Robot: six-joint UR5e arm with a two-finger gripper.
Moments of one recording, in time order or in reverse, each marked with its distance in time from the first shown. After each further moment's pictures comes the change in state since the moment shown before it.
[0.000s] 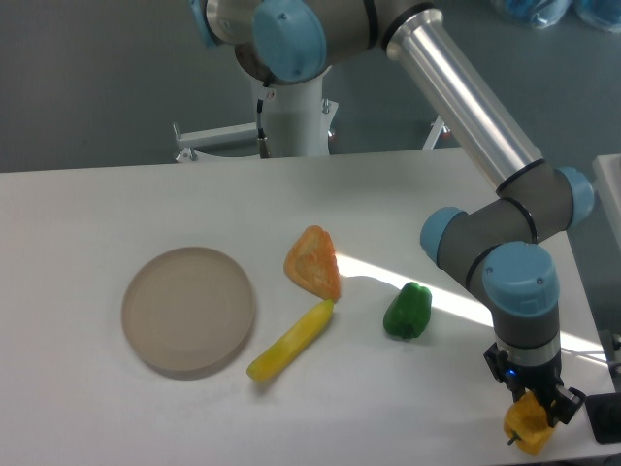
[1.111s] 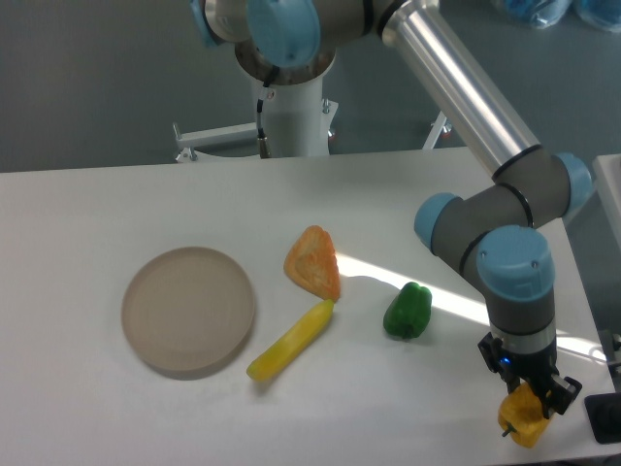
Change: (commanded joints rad) arm -0.026 0.133 -0.127 -0.006 -0.020 -0.079
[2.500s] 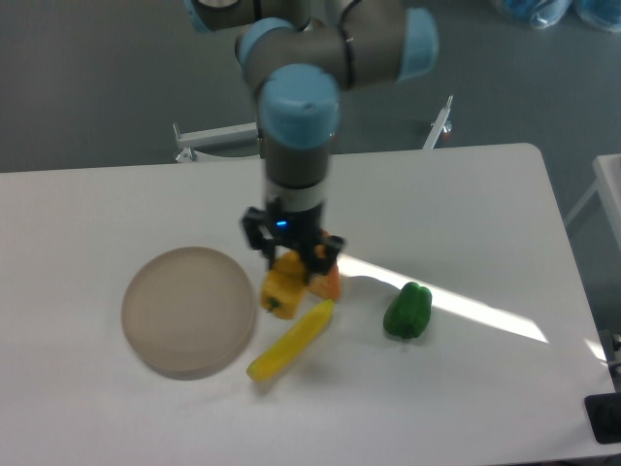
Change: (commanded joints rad) arm -0.356 0.450 -0.572 -0.131 -0.203 -0.850
